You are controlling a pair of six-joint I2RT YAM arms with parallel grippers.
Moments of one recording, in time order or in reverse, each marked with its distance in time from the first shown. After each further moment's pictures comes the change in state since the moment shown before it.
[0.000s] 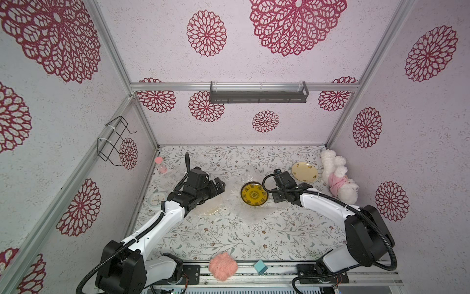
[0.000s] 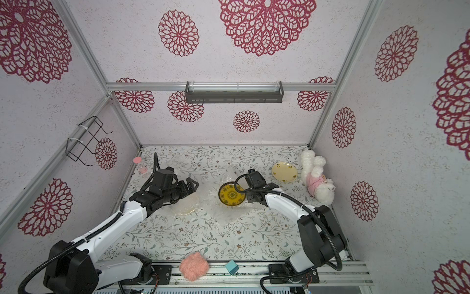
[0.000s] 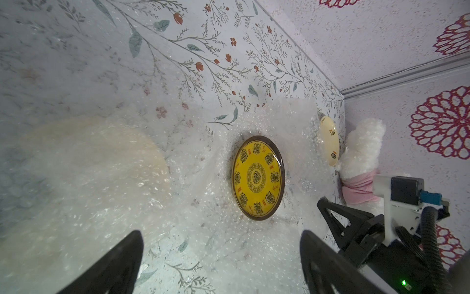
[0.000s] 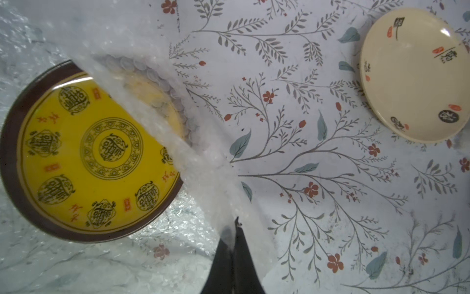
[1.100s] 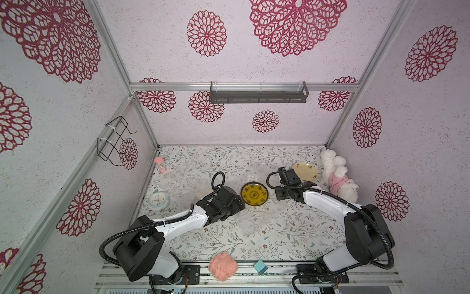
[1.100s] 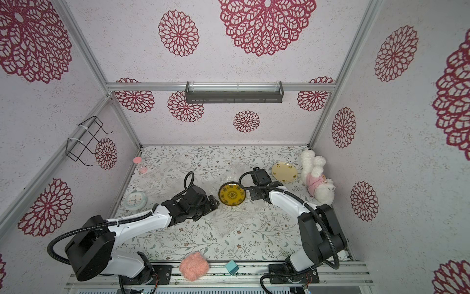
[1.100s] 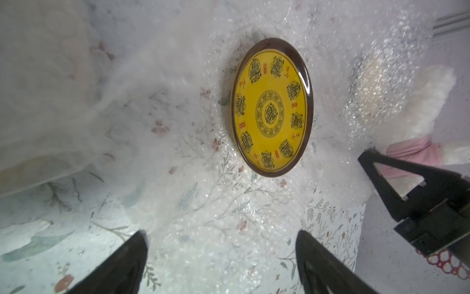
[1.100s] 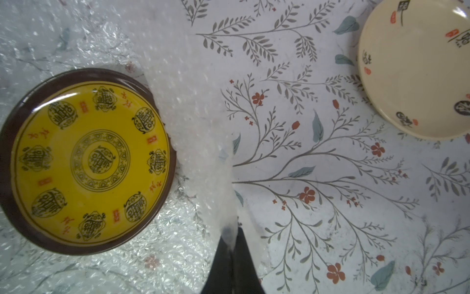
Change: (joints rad) left arm -0.370 0.209 -0.080 0.162 -0.154 -0.335; right arm -0.065 0.012 0.000 0.021 -0.070 -0.018
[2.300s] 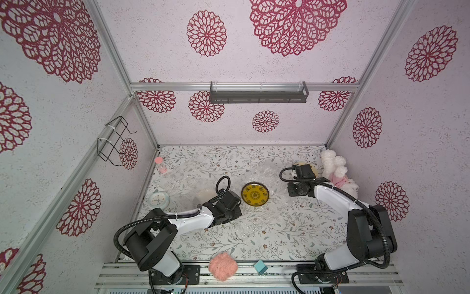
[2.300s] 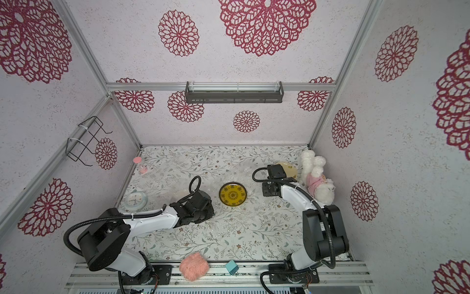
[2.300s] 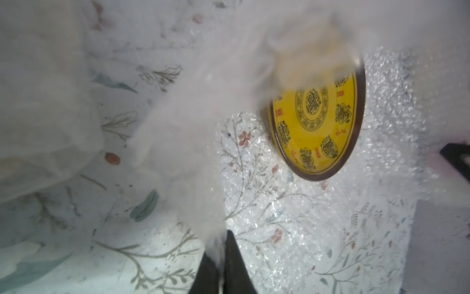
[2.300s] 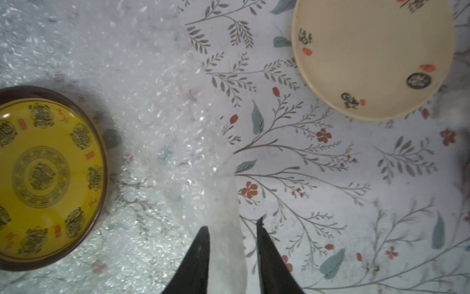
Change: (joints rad) left arm -0.033 0.107 -0.024 0.039 -0.031 0.045; right arm -0.235 0.000 0.033 -0.065 -0.103 -0.072
